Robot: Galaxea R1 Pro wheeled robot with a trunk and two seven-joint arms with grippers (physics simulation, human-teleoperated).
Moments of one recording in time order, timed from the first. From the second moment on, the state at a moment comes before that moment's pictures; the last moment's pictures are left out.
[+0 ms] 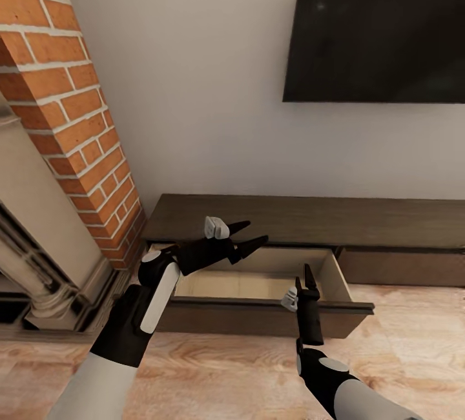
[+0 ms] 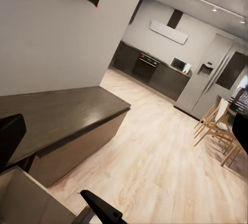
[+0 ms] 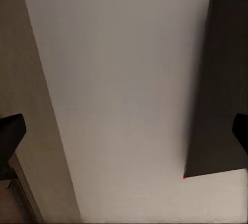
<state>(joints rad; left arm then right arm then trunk) -0.63 -0.10 -0.24 -1.38 0.40 0.44 -0.81 -0.64 0.06 0.23 -0.24 1.24 0.13 -1.13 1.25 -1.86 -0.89</state>
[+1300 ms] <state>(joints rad) -0.62 -0.10 -0.24 -1.37 0.49 0.44 -0.82 -0.61 0.07 0.23 -0.25 1.15 0.12 -1.13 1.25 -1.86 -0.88</state>
